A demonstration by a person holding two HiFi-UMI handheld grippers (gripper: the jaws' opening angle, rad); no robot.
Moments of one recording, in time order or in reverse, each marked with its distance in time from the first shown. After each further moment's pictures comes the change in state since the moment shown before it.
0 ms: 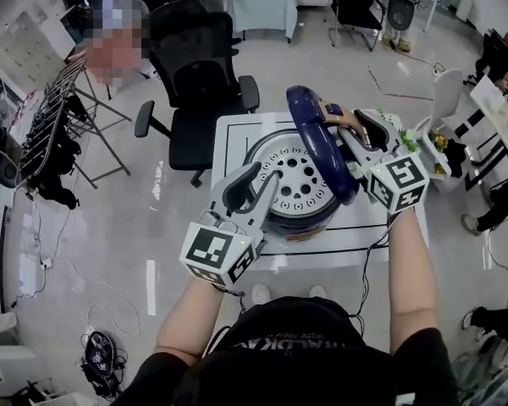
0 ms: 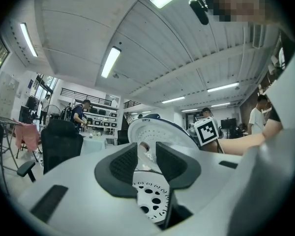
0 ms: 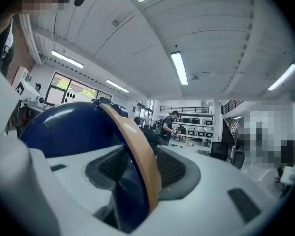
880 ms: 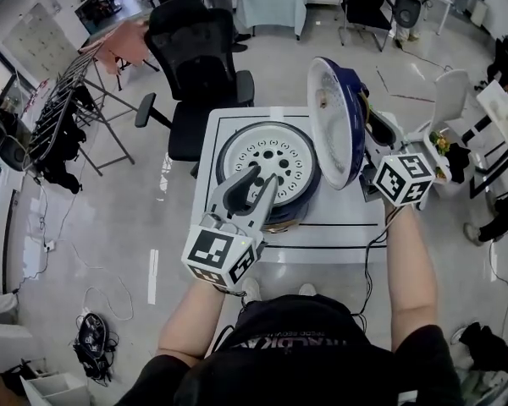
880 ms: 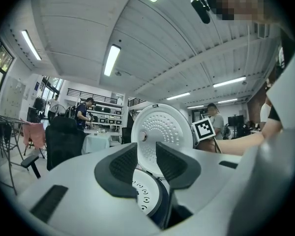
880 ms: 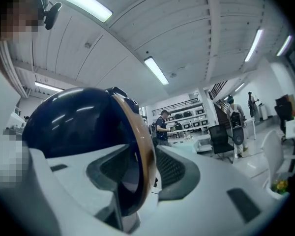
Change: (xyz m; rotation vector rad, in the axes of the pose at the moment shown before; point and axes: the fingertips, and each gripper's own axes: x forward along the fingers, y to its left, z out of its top) left arm 0.031 -0.078 -0.024 0.001 0.033 0.087; right arm -0.054 -0.088 -0.037 0.301 -0.106 -0.018
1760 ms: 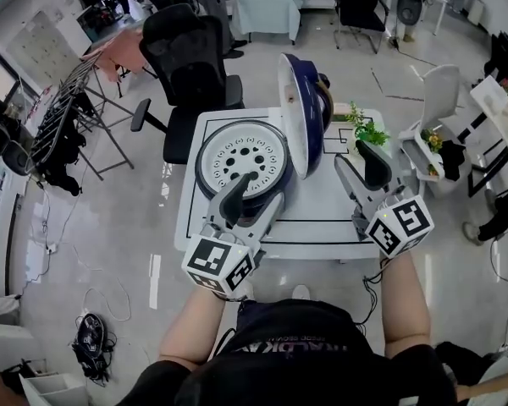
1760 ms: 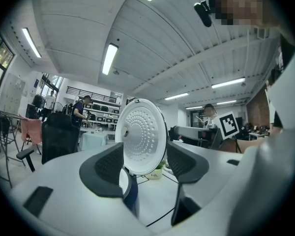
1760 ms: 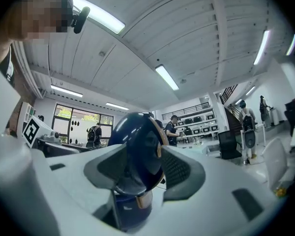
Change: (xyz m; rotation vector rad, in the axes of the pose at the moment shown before) left arm 0.006 -0.074 -0.016 -0.023 0.000 -0.011; right arm -0.114 0.045 0.017 -0.057 -0.043 0.120
